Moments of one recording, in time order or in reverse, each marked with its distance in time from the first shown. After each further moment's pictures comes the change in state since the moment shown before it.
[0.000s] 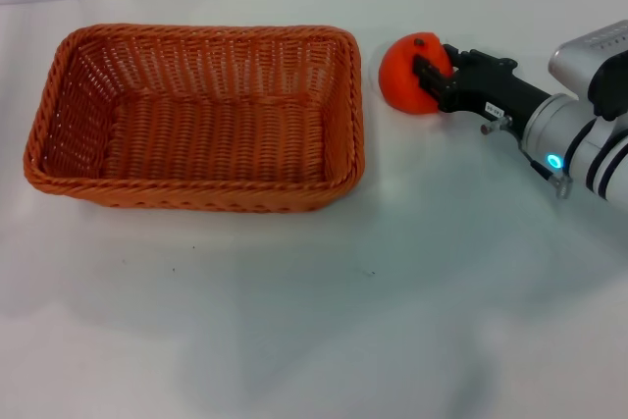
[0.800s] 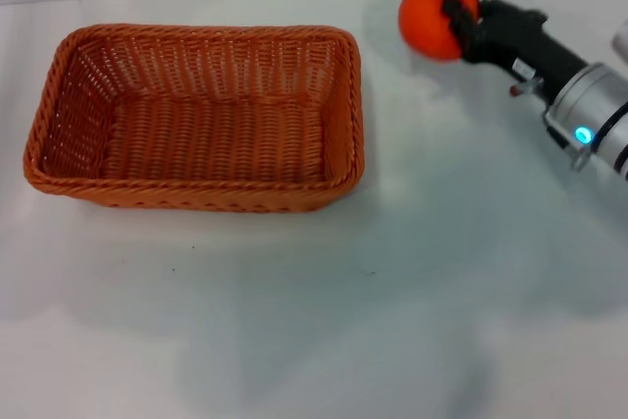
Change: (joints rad) left arm 0.002 0.001 0.010 -0.020 0.000 -0.005 -0.003; right arm -0.080 -0.001 0.078 -0.108 0.009 -0.169 0.009
